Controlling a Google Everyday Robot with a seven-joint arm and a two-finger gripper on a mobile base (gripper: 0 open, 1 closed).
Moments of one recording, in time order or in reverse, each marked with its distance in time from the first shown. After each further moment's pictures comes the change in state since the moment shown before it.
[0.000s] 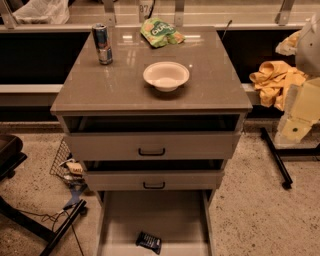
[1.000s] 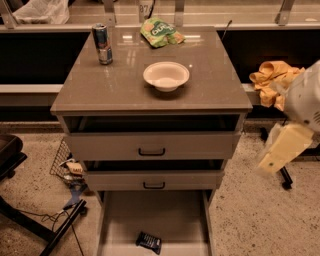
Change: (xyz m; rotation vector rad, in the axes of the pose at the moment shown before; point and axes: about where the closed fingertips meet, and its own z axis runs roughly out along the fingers) arm 0.010 0.031 0.059 -0.002 -0.155 0.127
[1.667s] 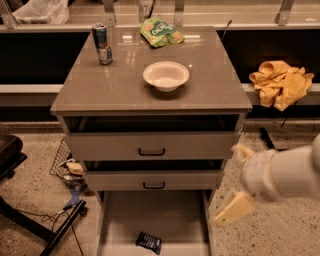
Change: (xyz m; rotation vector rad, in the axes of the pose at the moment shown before) arm 0.022 0.082 0.140 -0.084 -0.227 0.100
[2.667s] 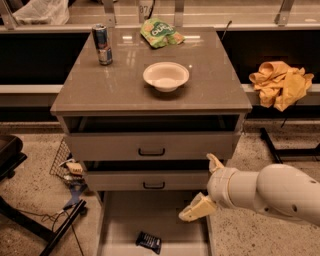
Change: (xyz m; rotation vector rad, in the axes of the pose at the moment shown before) arm 0.003 -0.007 0.120 0.098 -0.149 -0.003
